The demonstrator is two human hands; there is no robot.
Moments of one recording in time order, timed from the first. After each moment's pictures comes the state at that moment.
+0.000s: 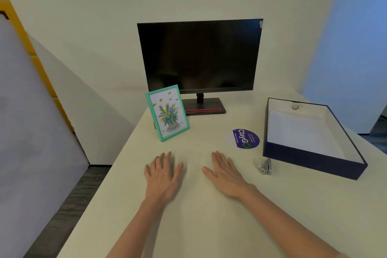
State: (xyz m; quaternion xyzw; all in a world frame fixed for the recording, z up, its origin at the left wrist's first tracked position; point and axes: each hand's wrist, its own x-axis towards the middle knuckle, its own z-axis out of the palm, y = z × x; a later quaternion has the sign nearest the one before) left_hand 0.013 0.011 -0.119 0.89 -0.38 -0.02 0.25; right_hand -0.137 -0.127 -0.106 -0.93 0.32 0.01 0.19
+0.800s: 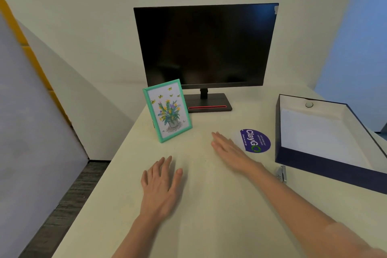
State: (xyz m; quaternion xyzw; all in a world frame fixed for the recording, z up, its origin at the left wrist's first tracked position) left_hand 0.013 0.014 -0.117 0.87 -0.38 -0.04 0.30; right_hand -0.093 -0.204 -0.092 -0.90 0.28 -0.06 0.34
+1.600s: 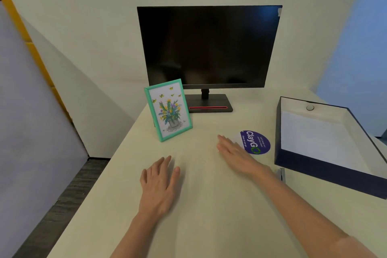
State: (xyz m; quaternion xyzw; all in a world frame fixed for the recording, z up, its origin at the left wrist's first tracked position) left_hand 0.015 0.012 -0.117 0.87 -0.37 -0.04 0.32; right_hand -0.111 -0.200 -0.078 -0.90 0.29 -0.03 0.32
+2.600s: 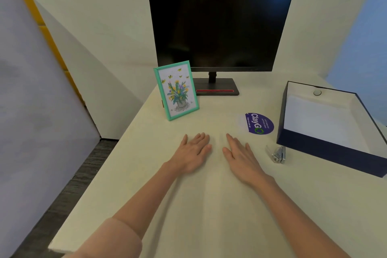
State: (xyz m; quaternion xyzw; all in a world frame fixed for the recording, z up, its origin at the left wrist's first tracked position) left_hand 0.009 -0.037 -0.107 0.80 -0.56 -0.14 0.14; right_hand -0.150 -0.127 -0.093 -0.89 0.35 -0.05 0.27
